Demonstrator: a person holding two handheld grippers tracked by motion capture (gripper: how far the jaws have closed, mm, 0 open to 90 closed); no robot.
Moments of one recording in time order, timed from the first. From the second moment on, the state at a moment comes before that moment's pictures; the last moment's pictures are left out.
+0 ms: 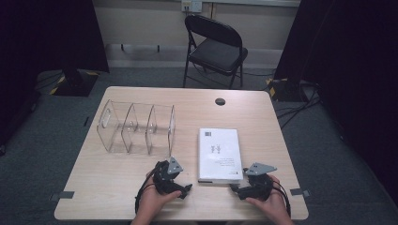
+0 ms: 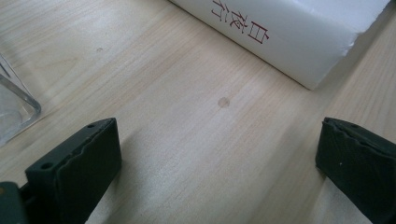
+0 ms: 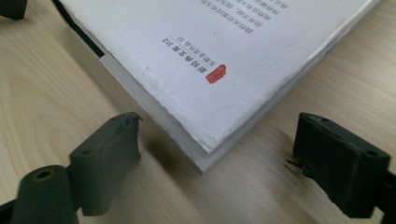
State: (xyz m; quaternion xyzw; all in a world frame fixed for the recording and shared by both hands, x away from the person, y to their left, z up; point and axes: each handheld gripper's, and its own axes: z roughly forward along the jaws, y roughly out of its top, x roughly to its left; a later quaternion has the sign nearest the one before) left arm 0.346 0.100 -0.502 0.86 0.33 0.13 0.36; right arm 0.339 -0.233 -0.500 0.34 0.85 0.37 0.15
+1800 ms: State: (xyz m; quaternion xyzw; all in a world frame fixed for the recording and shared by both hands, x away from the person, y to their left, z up) left arm 0.349 0.052 -0.489 0.89 0.26 0.09 0.36; right arm 0.347 -0.229 -0.489 0.32 0.87 0.35 0.13
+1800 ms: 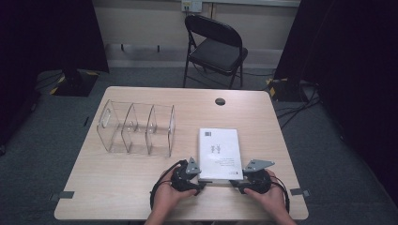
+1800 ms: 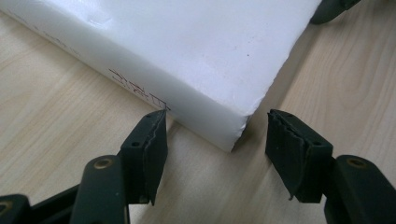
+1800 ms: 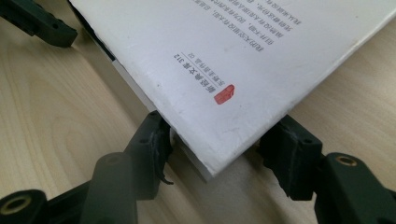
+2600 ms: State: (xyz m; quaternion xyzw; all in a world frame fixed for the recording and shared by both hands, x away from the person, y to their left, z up) left arm 0.350 0.049 -0.487 0.90 0.26 0.09 0.35; right arm 0.347 -0.232 -0.474 0.31 0.86 0.39 0.11
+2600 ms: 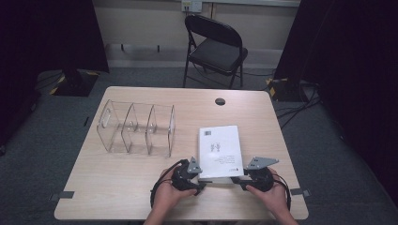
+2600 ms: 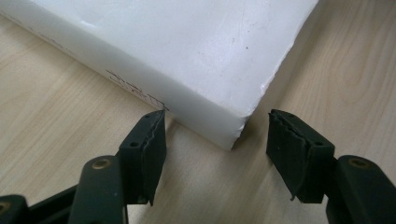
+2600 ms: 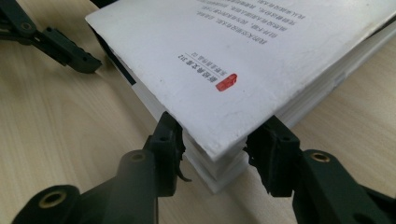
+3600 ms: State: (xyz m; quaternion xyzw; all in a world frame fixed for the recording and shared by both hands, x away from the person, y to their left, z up) left arm 0.357 0.019 -0.452 0.90 0.20 0.15 0.36; right arm 0.354 -0.219 -0.467 0.30 0.86 0.39 0.11
